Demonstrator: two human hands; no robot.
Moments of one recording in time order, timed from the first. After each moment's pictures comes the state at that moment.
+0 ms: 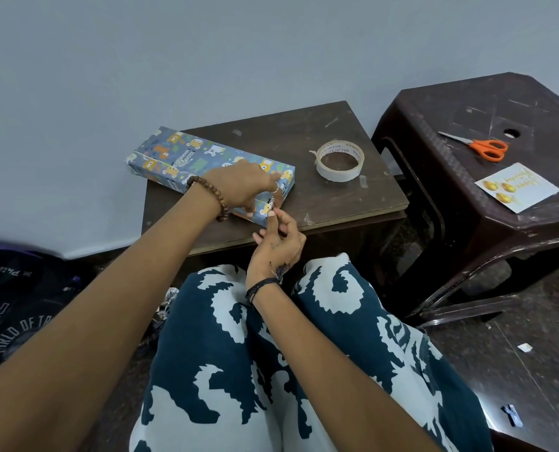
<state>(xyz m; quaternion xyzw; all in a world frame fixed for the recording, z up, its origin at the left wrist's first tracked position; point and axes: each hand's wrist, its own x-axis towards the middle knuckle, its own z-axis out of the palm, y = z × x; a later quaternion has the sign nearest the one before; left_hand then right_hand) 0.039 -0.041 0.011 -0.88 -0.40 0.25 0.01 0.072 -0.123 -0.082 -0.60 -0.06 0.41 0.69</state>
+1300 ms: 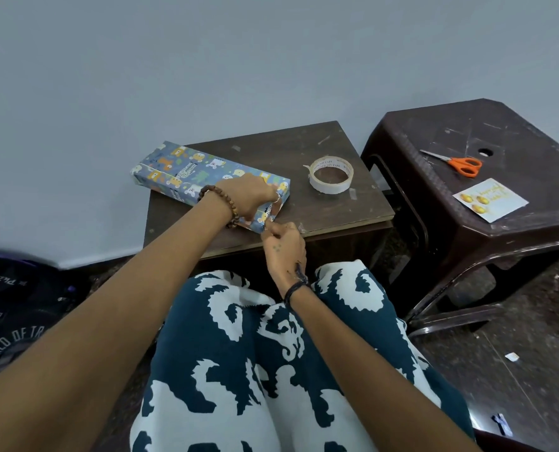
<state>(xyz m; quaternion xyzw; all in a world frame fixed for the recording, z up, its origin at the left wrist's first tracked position) 0.047 -0.053 0.015 -0.88 -0.41 0.23 0.00 0.123 -0.141 -0.063 -0.68 -0.44 0.40 0.42</state>
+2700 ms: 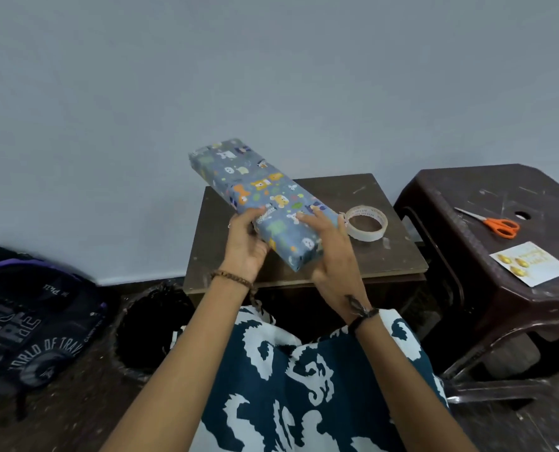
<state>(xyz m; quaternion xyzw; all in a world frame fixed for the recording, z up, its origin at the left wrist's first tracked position) 0.013 -0.098 0.012 -0.15 -0.38 -0.65 -0.64 0.157 -0.130 -0.028 -0.39 -0.75 0.16 0.51</state>
